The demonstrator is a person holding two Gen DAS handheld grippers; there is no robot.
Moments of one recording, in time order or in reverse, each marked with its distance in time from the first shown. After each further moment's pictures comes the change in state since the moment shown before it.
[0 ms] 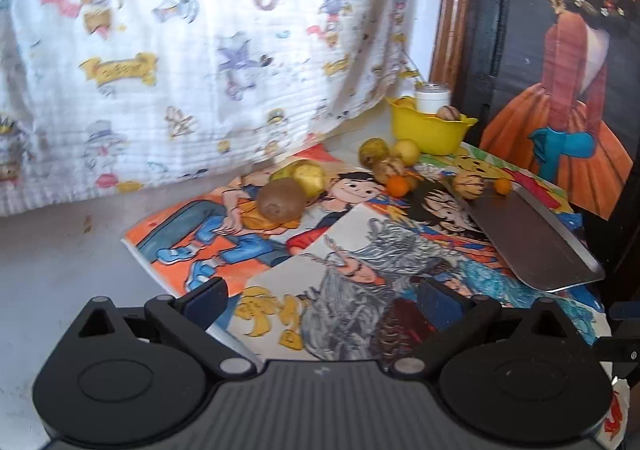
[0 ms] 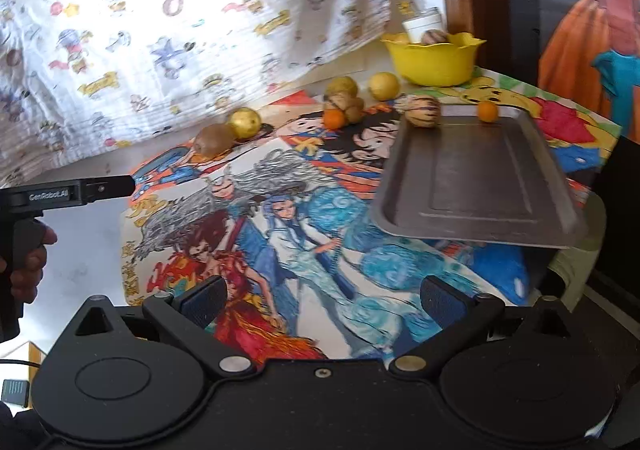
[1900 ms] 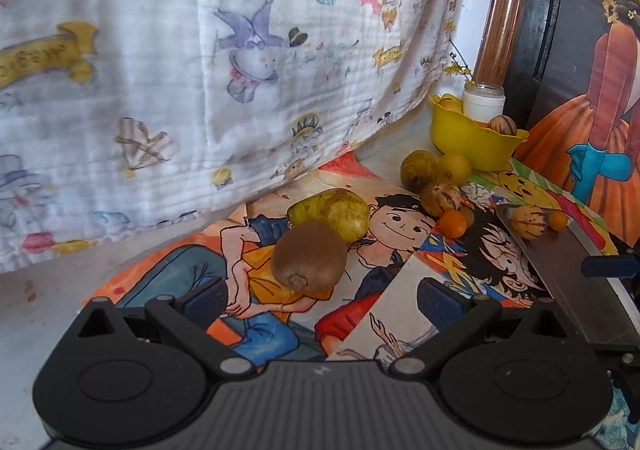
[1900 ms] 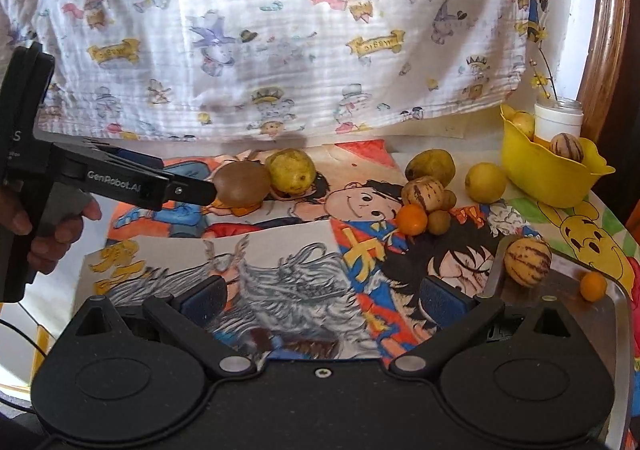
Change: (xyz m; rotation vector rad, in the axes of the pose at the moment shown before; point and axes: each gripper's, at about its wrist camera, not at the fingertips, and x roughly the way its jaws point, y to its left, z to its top) left arm 0.120 0.034 0.064 -0.059 0.067 0.007; right arm 0.131 0.041 0.124 -0.363 0.009 0.088
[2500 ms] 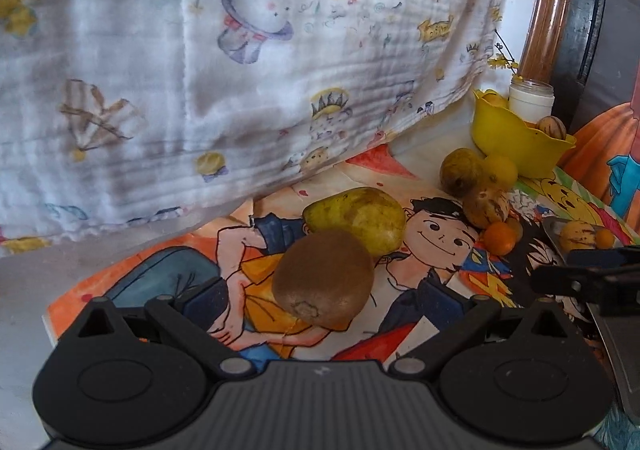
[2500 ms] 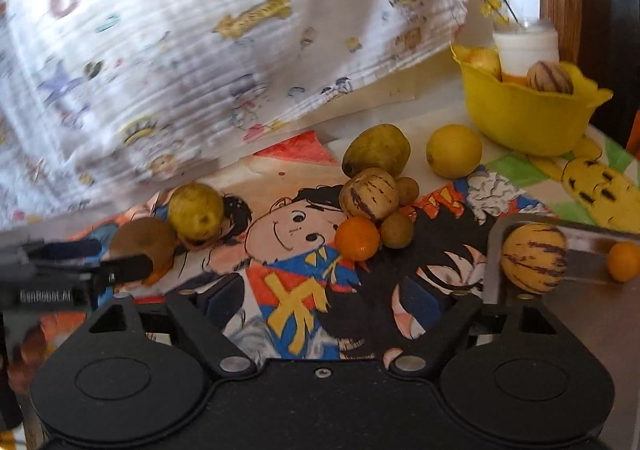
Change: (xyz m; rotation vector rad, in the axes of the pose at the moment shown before) left arm 0.059 -0.001 0.006 -0.068 0.019 0.080; right arm 0.087 -0.072 0.028 0.289 0.052 -0.024
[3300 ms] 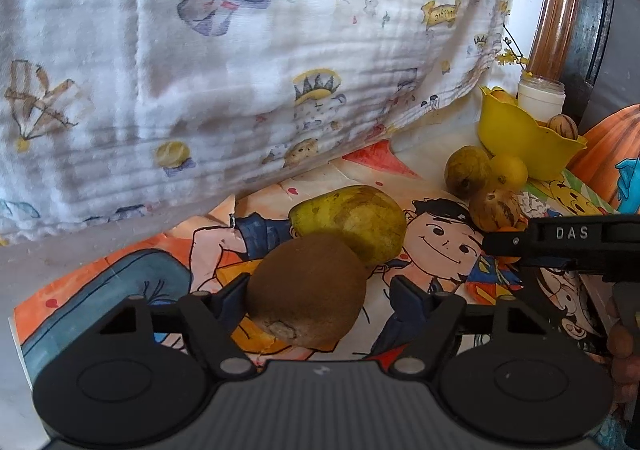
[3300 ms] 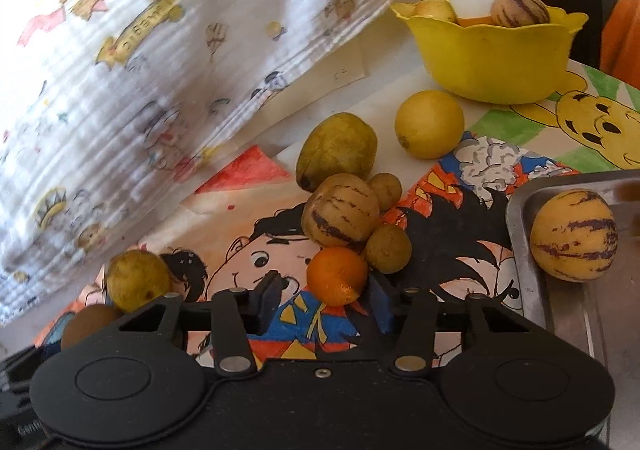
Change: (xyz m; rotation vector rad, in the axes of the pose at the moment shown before) left arm 0.025 -0.012 0.000 -0.011 0.001 0.017; right arm 0.059 -0.017 0.015 0.266 -0.010 -0.079
